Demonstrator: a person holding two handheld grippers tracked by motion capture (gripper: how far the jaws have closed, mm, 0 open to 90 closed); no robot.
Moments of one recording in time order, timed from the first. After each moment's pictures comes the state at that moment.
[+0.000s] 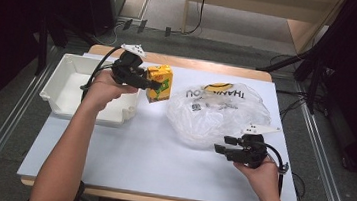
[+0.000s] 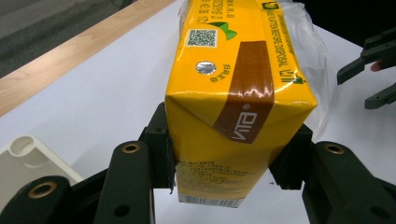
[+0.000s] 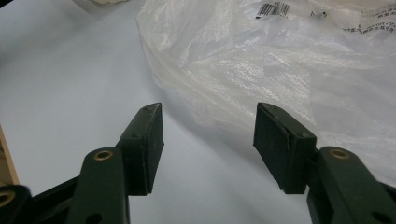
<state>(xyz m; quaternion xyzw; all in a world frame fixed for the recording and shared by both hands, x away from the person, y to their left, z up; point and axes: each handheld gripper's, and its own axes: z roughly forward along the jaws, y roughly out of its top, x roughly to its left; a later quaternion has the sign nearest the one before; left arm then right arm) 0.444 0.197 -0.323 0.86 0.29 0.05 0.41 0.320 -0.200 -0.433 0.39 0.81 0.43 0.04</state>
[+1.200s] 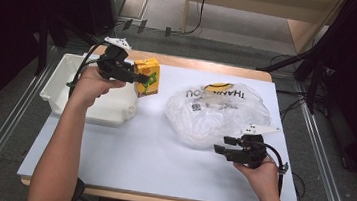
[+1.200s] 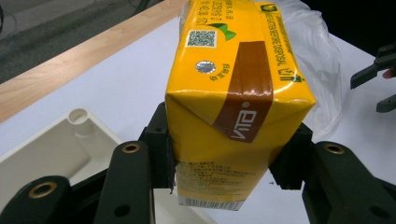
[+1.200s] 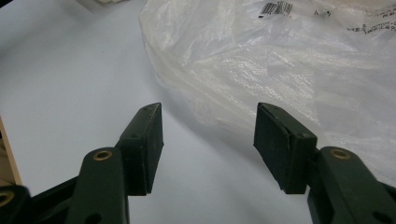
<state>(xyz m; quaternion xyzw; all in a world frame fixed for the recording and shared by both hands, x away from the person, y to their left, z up) 0.447 0.235 -0.314 0.85 0.32 0.06 0.41 0.320 -0.199 -0.433 0.39 0.81 0.43 0.04</state>
